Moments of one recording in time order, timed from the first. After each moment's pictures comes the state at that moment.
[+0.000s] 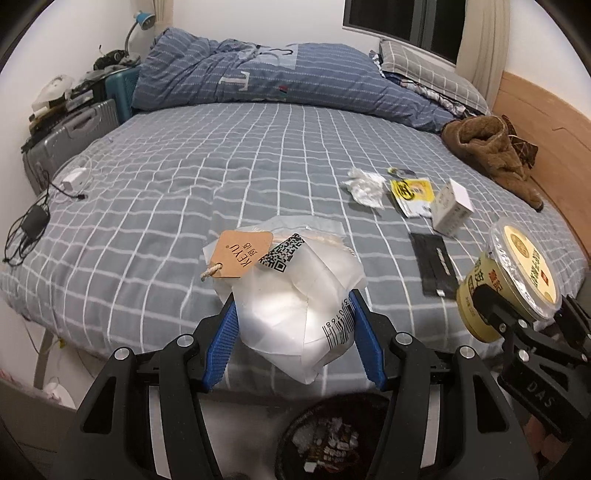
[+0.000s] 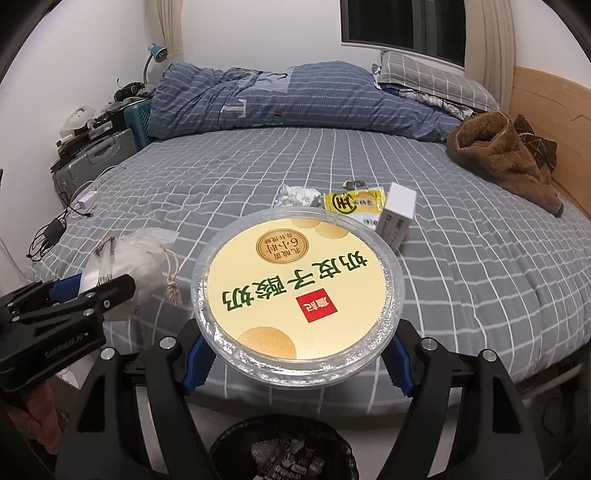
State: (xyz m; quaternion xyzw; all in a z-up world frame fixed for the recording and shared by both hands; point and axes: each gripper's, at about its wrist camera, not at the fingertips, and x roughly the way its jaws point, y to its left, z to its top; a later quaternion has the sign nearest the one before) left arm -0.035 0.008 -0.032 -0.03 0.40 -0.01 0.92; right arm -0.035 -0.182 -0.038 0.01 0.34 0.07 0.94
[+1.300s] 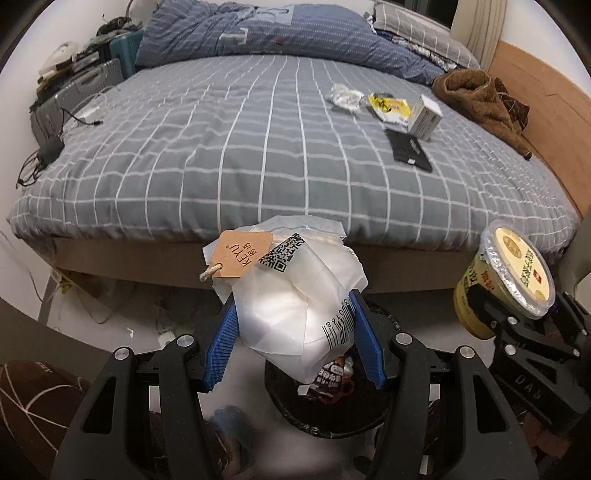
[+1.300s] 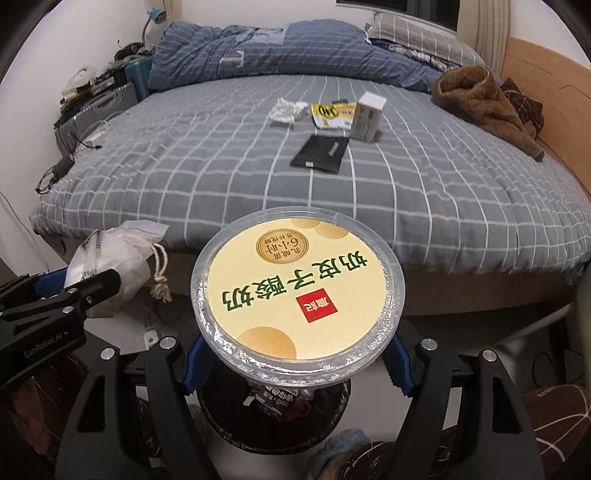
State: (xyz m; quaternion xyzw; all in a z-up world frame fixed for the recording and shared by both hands) left arm -0.157 -0.013 -0.086 -0.03 0.47 -0.01 0.88; right arm -0.151 -0.199 -0.100 0.00 0.42 0.06 0.90
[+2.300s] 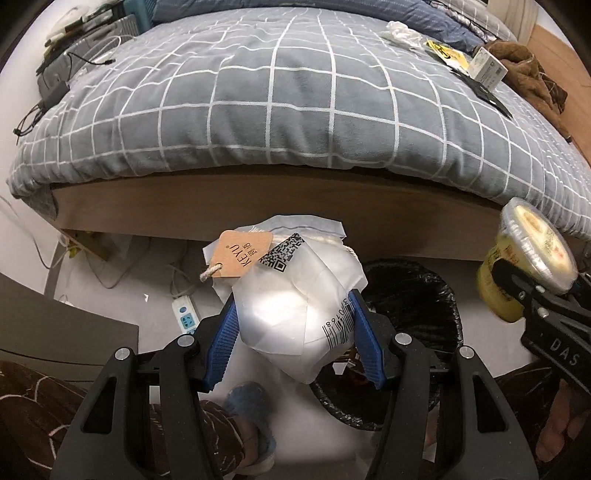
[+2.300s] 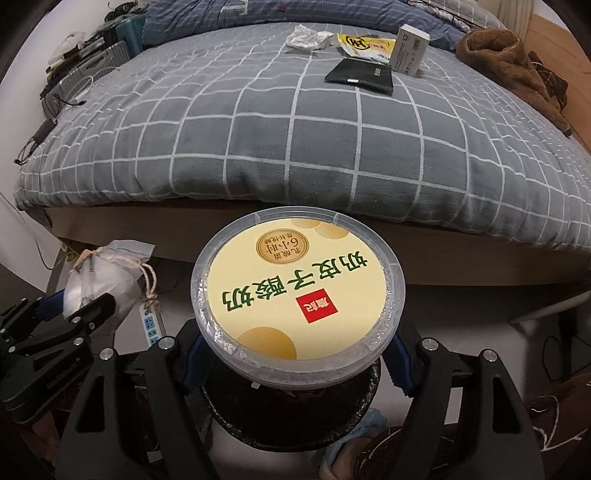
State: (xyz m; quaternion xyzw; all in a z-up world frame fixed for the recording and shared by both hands) left arm -0.140 0.025 -0.171 -0.03 0.53 0.03 0.85; right arm -0.108 -0.157 -0.168 -0.02 0.50 0.06 0.87
